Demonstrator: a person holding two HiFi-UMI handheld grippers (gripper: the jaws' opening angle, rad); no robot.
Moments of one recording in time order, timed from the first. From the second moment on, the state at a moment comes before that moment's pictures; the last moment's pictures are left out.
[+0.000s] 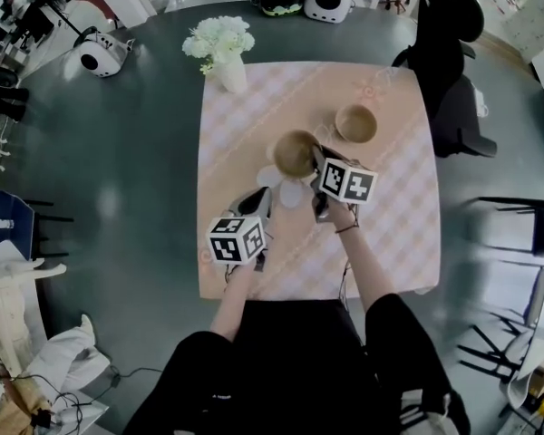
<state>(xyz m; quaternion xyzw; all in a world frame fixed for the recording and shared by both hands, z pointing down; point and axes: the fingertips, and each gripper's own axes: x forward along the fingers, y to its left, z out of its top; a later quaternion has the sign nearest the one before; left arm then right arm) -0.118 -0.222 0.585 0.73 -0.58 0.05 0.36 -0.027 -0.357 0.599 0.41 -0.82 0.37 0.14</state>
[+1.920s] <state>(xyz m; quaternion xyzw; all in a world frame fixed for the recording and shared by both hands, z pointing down) -0.042 -0.297 0.586 0.76 -0.54 0.06 0.36 0.127 -0.469 0.595 0.61 -0.72 0.30 0.14</state>
